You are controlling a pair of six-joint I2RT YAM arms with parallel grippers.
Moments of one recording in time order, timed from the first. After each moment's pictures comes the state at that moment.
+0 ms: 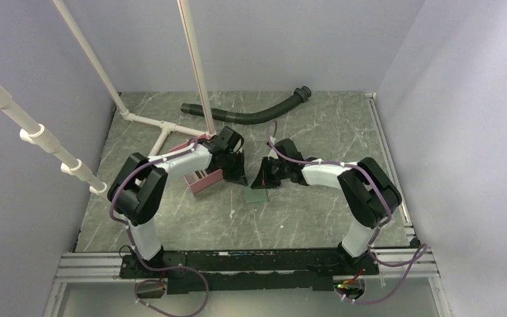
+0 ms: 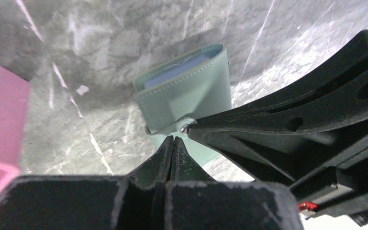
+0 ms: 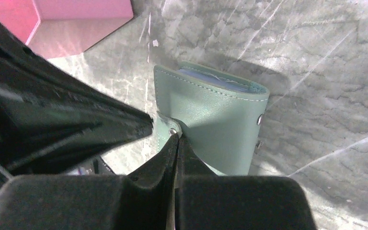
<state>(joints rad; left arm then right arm) -0.65 1.79 1.18 -0.47 0.26 -0.67 0.60 1.73 0.86 -0.01 -0.42 0.70</state>
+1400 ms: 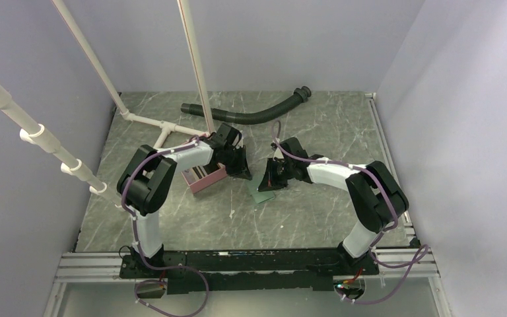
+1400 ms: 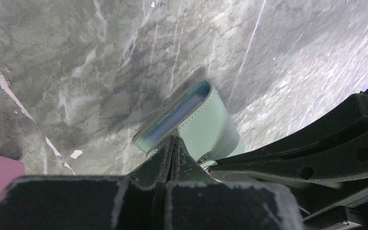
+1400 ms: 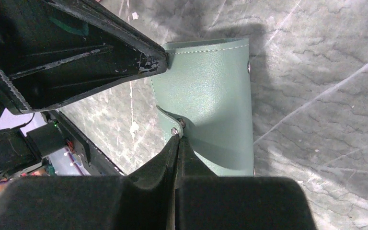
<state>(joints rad) -0.58 1.91 1.21 -0.32 0.40 -0.64 0.55 1.67 0.86 -0.14 -0.48 0.64</state>
